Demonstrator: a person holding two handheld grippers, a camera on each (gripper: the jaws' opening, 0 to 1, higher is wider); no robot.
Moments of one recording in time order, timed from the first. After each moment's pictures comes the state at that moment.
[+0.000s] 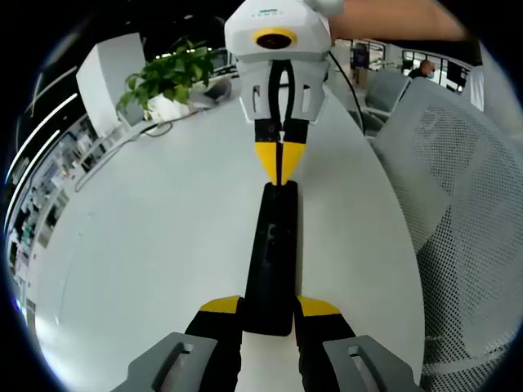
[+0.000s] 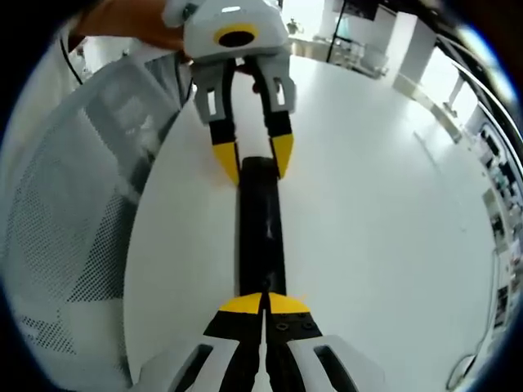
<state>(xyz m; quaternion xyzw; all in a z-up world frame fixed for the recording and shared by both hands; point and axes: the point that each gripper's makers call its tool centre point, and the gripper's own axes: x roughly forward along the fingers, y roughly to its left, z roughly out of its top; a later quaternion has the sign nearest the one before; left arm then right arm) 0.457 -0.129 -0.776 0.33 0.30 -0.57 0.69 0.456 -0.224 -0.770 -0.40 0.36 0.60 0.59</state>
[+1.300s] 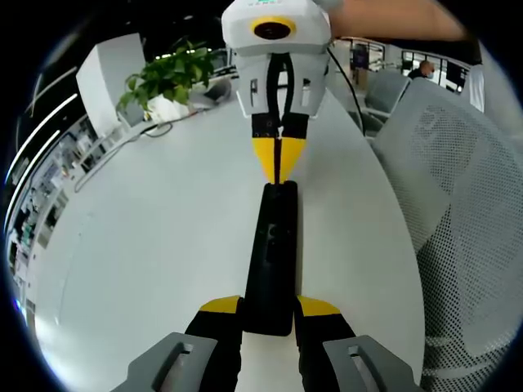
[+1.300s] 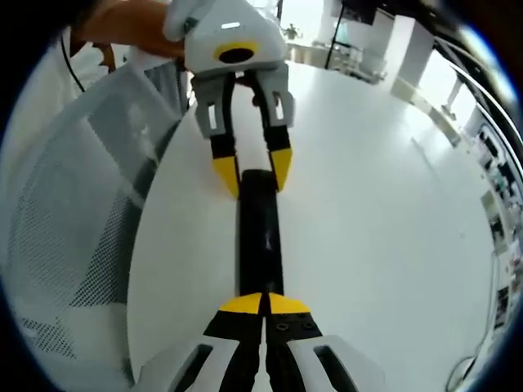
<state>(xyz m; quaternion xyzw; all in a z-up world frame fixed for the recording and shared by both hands) 0.457 -0.128 -0.776 0.33 0.30 -0.57 0.69 0.458 -0.216 -0.761 -0.39 0.35 0.61 0.60</state>
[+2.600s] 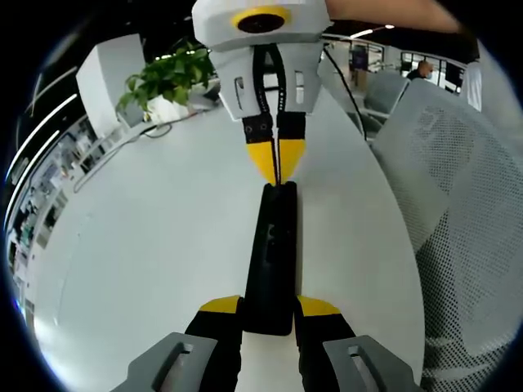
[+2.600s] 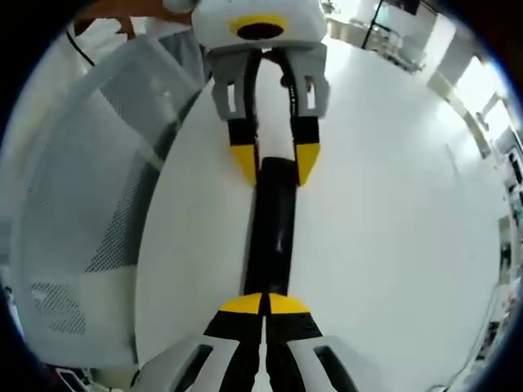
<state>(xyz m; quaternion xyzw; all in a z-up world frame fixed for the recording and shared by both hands) 0.457 -0.129 -0.777 0.32 0.30 -0.57 0.69 0.454 -0.215 -0.762 -0.46 0.40 0.62 0.50</state>
